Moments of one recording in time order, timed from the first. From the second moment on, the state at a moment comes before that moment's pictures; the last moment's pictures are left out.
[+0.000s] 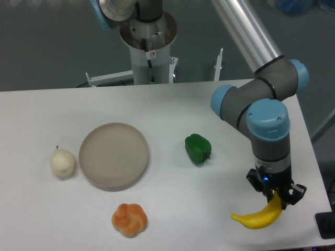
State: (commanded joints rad) arm 2.37 -2.24 -1.23 -0.81 1.66 1.17
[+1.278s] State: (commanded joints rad) arm 2.48 -2.08 -1.45 -0.82 1.66 1.42
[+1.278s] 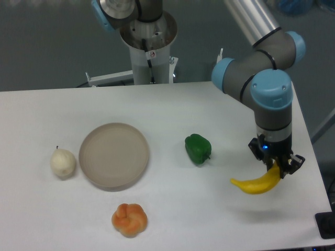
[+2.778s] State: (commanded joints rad) arm 2.25 -2.16 -1.55 -0.76 1.59 1.19
